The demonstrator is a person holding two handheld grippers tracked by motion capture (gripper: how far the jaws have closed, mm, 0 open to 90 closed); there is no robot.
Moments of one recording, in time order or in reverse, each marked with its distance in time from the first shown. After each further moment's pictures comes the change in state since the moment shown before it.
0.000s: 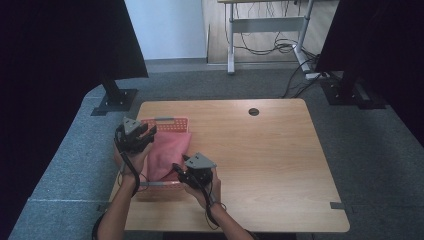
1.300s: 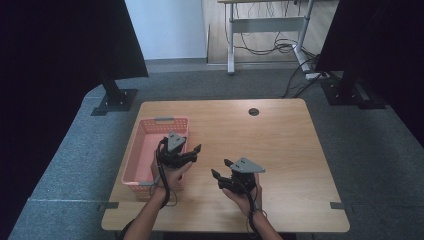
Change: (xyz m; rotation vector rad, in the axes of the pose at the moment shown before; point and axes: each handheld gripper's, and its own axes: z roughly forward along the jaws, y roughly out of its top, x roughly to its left) left arm -0.118 -0.027 0.015 0.025 -0.268 0.117; right arm -0.072 -0.030 -0.097 0.036 -0.053 0.062
